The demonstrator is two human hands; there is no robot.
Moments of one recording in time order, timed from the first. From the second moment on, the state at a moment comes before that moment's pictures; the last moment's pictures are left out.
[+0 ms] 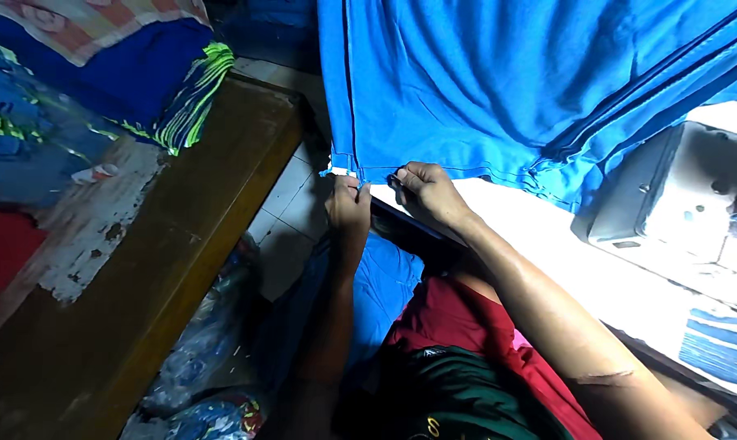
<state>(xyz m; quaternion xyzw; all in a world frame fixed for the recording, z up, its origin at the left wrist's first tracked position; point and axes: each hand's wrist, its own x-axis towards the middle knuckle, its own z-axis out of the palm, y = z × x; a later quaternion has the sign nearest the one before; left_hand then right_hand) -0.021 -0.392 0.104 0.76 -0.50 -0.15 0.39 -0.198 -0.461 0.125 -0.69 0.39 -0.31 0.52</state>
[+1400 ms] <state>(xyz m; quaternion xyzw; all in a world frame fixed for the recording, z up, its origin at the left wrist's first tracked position) -0.015 -0.328 0.105 0.63 -0.44 -0.37 0.53 -0.171 -0.436 0.133 -0.72 0.34 -0.23 0.57</state>
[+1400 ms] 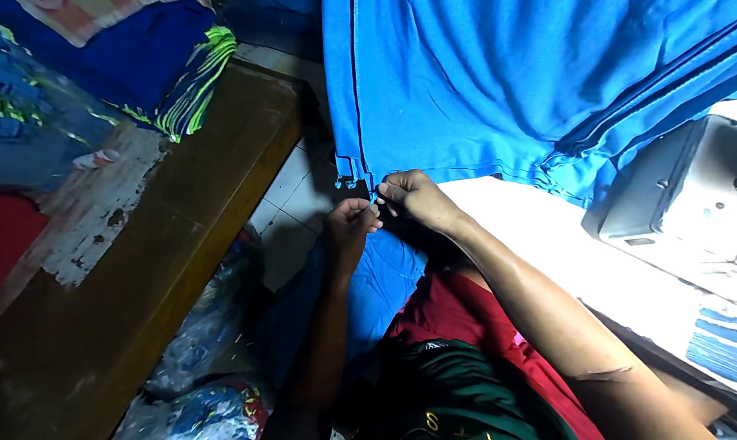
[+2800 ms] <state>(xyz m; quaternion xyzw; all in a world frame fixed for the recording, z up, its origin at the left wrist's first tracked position) -0.008 -0.329 0.101 0.64 -0.50 -0.37 0.44 -0.177 -0.432 0.127 -0.75 0.34 -0.24 0.51</state>
